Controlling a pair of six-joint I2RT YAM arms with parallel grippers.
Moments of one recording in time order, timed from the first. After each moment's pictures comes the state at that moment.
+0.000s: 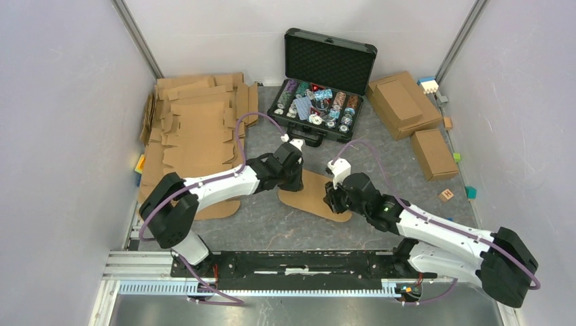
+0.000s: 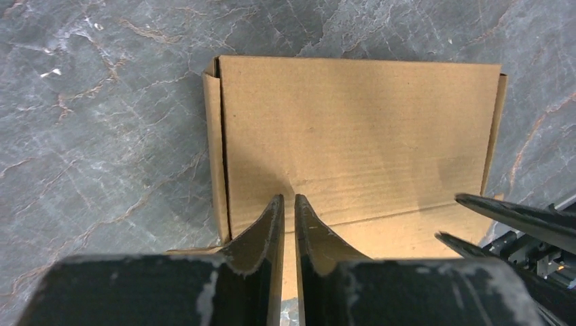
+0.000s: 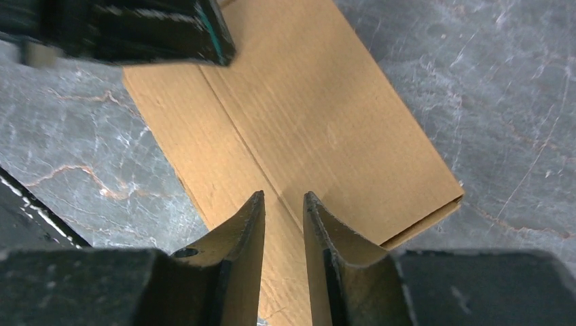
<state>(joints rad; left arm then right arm) -0.85 1.61 1.00 -0.28 -0.03 -0.58 0.88 1.00 0.49 -0.10 0.12 0.24</state>
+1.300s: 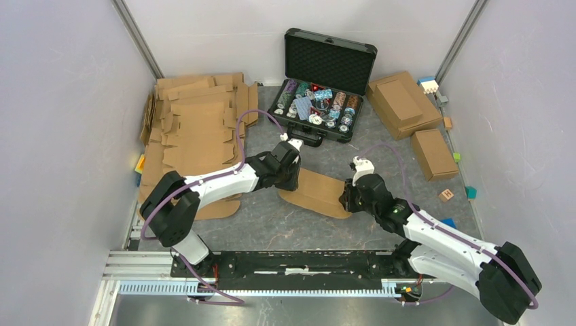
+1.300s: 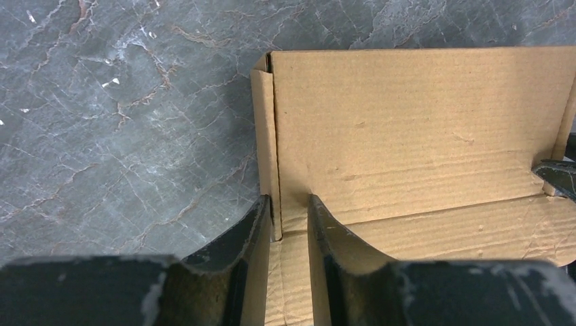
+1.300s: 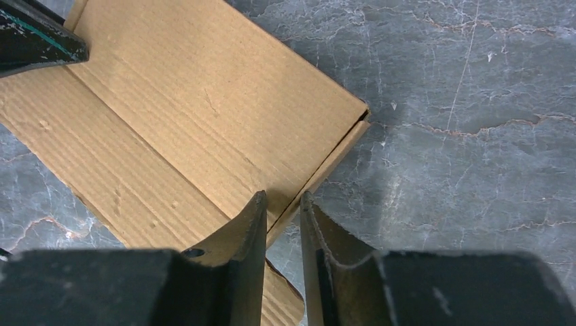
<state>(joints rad) -0.82 1.61 1.00 -0.33 -0.05 -0.46 0.72 0.92 0.39 -0.16 0.14 0.45</state>
